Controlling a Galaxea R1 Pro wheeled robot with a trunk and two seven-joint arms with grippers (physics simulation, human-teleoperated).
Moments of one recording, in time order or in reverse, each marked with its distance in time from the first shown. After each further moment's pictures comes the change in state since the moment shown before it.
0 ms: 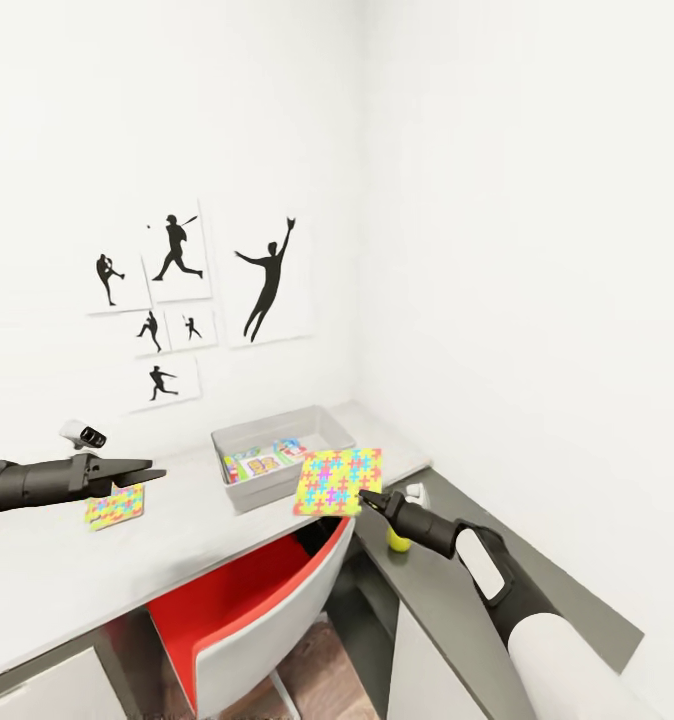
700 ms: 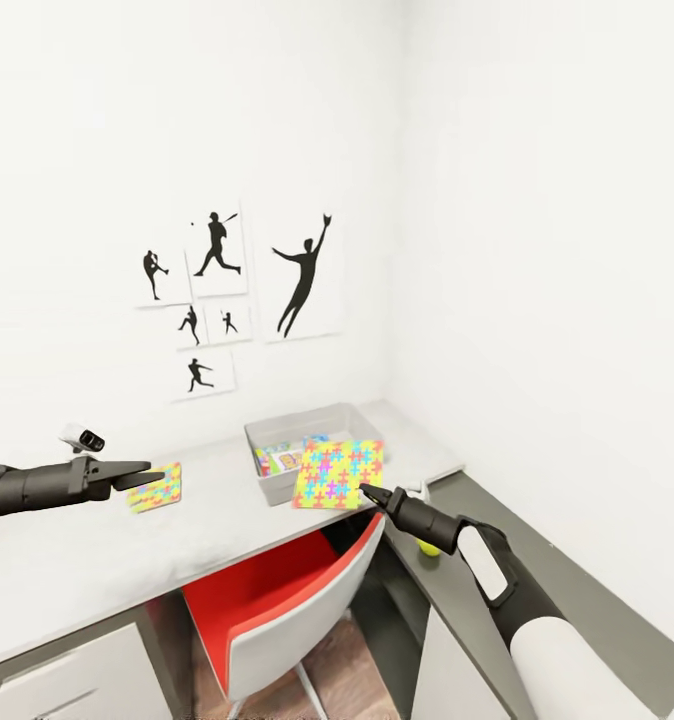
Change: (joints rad) left arm 0.001 -0.002 0.001 0.040 0.000 -0.017 -0.003; right arm 0.019 -0.001 -0.001 -0.070 -0.001 0.001 0.015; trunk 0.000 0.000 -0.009
